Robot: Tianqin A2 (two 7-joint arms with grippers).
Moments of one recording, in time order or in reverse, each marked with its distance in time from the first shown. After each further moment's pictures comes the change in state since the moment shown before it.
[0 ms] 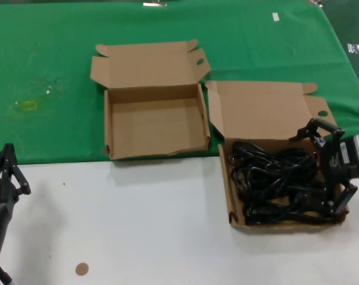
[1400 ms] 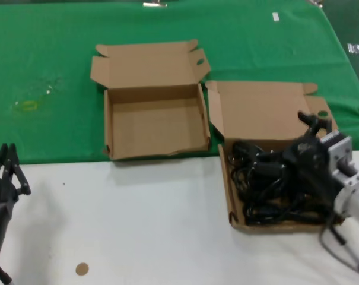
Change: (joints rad) left arm 0.000 0.000 0.000 0.000 0.000 0.000 0.000; right arm -0.571 -0.277 0.116 0.226 0.422 1.165 0.229
